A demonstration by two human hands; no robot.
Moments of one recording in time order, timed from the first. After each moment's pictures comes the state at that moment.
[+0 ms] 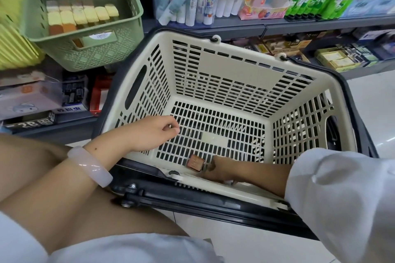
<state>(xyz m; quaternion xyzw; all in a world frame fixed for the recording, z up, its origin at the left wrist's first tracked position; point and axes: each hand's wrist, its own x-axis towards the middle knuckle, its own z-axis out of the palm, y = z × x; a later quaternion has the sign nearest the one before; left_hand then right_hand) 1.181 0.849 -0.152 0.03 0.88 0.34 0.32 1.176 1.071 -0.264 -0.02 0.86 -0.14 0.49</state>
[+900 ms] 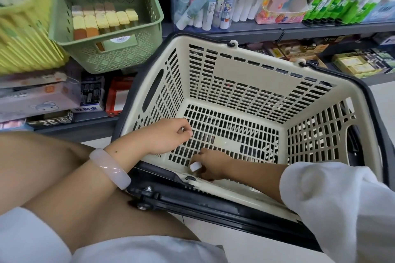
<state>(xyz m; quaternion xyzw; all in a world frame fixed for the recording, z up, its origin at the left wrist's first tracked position) 1.182 0.847 -0.154 0.01 0.89 0.34 0.30 1.158 1.017 -0.267 -0.34 0.87 -0.02 0.36</state>
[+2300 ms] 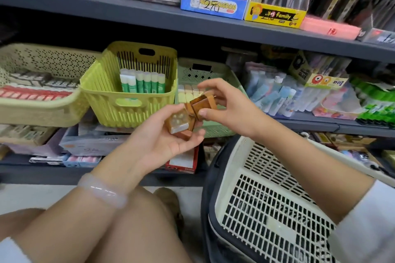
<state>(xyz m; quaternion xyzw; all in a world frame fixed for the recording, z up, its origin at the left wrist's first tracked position) 1.195 0.687 -0.059 -0.14 0.34 0.93 0.04 1.098 0.829 -0.021 -0.42 0.78 -0.45 0.11</state>
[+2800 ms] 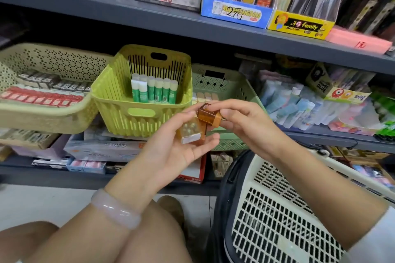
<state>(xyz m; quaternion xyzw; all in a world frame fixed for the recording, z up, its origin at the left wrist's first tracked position) 1.185 0.675 -0.066 -0.07 0.34 0.94 -0.02 1.080 0.815 -0.040 -0.37 0.67 -0.61 0.23</state>
